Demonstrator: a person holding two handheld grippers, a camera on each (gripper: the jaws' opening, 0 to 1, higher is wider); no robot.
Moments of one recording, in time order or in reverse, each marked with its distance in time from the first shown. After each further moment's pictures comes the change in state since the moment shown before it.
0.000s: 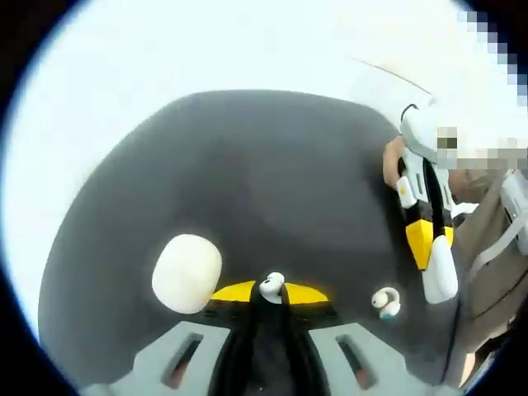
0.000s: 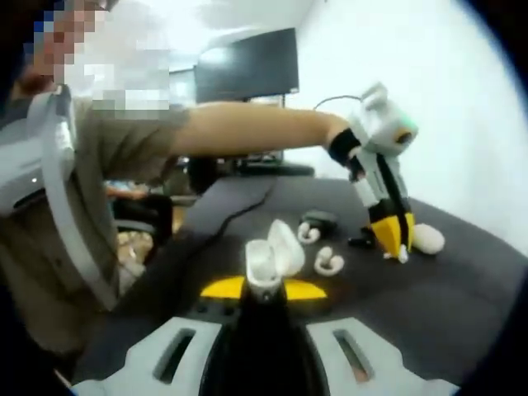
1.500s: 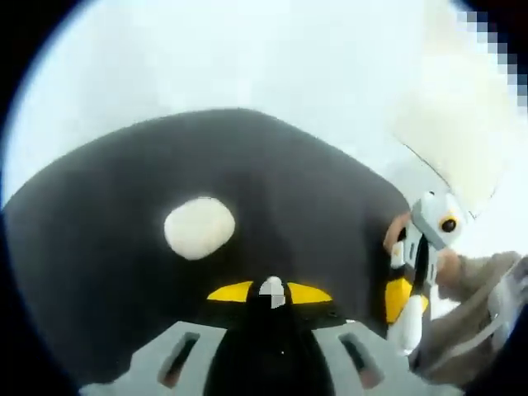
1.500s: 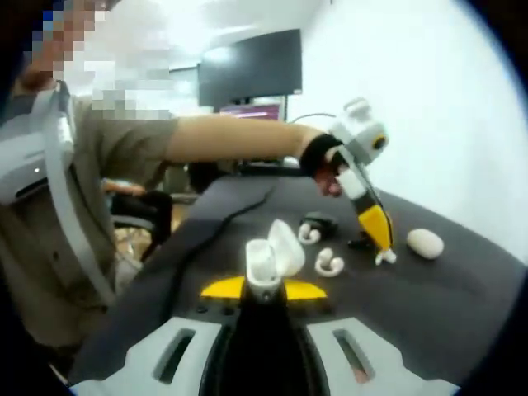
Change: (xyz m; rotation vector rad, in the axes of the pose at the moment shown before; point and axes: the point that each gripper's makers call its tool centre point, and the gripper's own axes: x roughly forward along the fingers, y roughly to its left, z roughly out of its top) left arm -0.017 -0.015 -0.012 -0.501 -0.188 0.013; right arm 0.002 -0.002 0.000 -0.030 0.000 -0.004
